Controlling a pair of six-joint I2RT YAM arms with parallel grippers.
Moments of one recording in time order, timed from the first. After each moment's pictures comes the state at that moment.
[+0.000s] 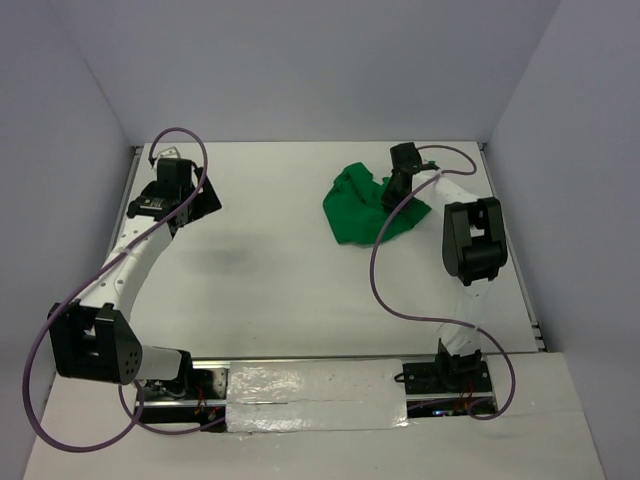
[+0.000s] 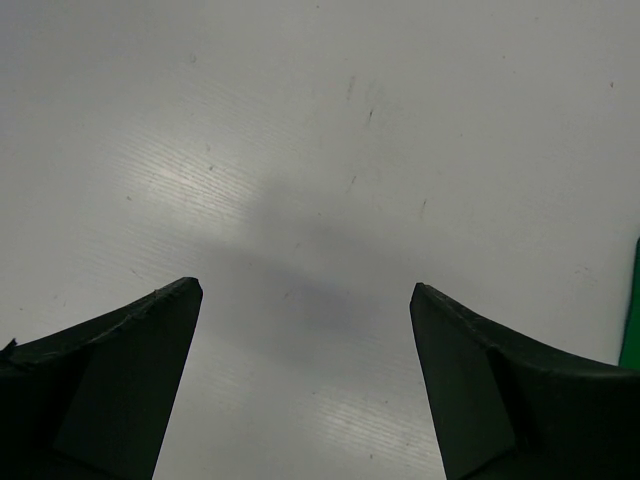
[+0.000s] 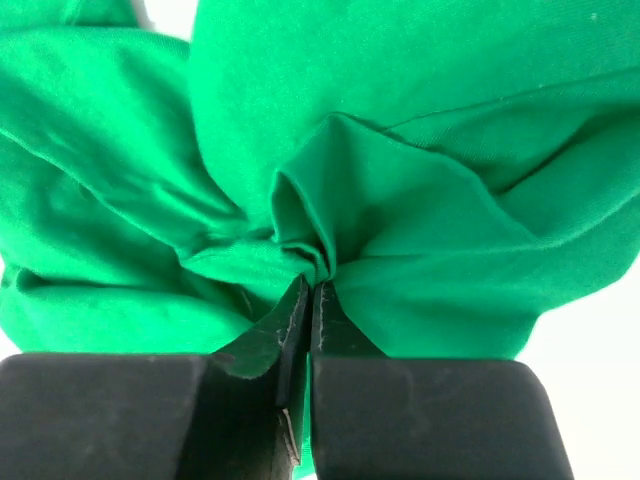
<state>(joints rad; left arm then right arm) -0.11 1.35 1.17 -0.57 -0.26 -0.49 0.18 2.03 1.50 -0.50 0.09 0.62</state>
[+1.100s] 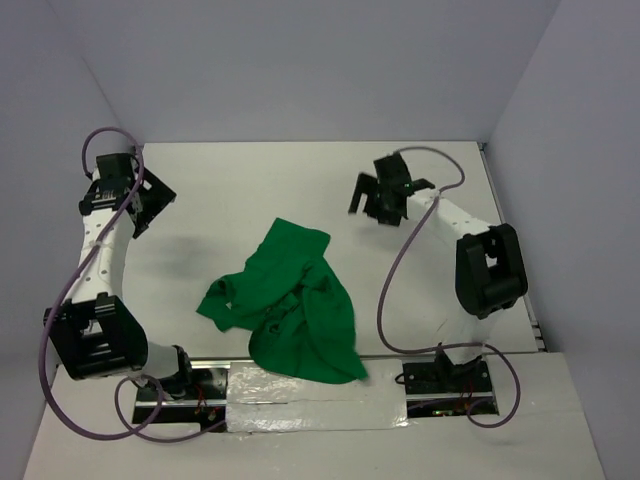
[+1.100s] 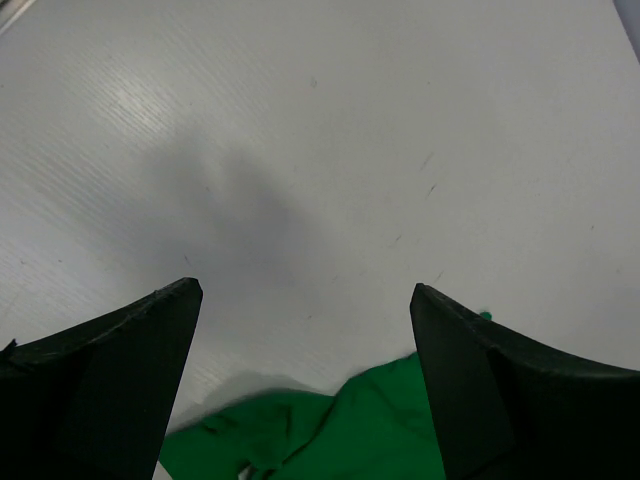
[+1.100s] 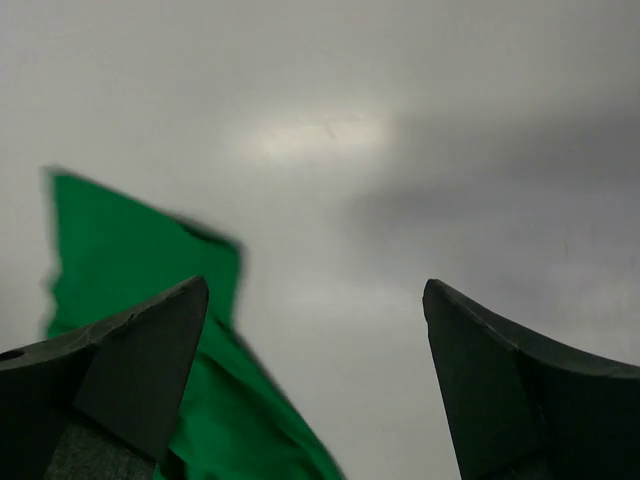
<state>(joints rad) 0.24 1.37 1.25 -0.70 -0.10 -0.65 0.34 1.72 1.38 -0.41 0.01 0.59</state>
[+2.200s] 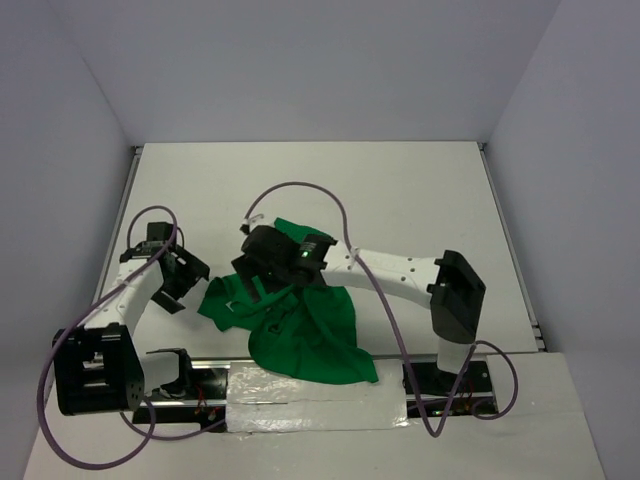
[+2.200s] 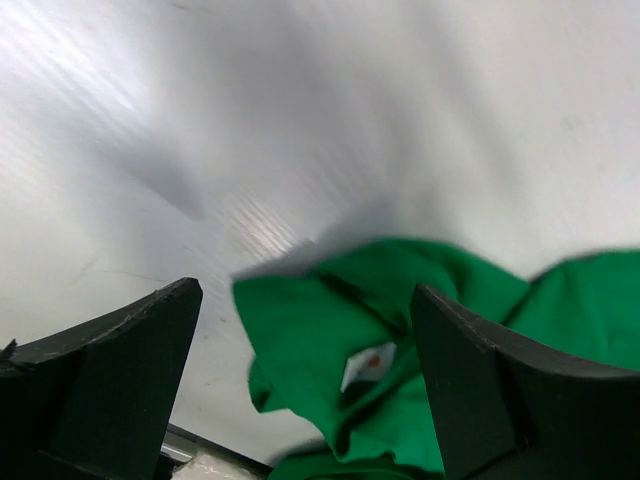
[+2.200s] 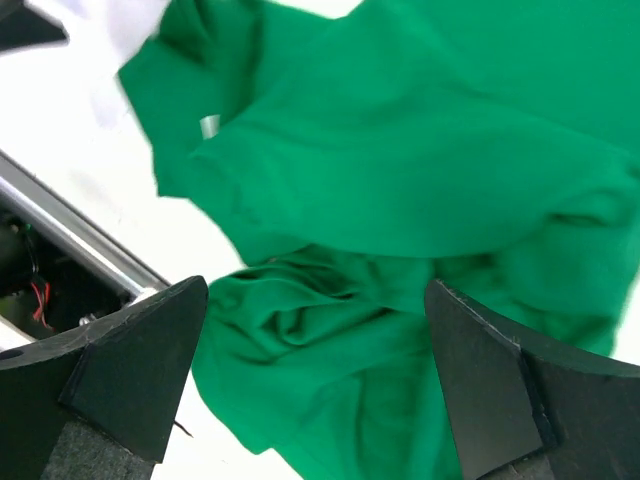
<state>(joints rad) 0.05 1.18 0.70 -0.76 -0.09 -0.89 1.12 1.78 1.51 -0.62 0.17 0.51</state>
